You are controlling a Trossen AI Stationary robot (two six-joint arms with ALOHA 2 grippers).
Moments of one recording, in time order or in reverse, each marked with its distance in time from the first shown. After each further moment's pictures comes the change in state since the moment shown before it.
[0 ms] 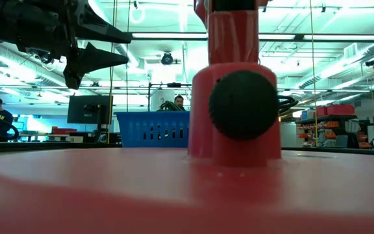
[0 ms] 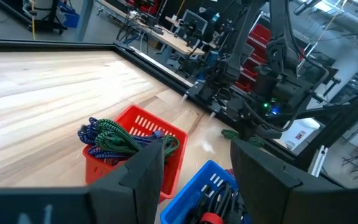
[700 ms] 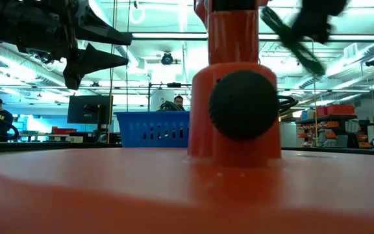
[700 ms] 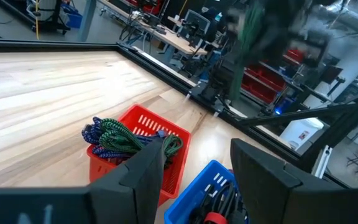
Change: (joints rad) left arm 0.001 0.000 0.000 -0.010 -0.009 -0.002; right arm -0.460 -0.153 0.462 -0.038 0.654 -1.054
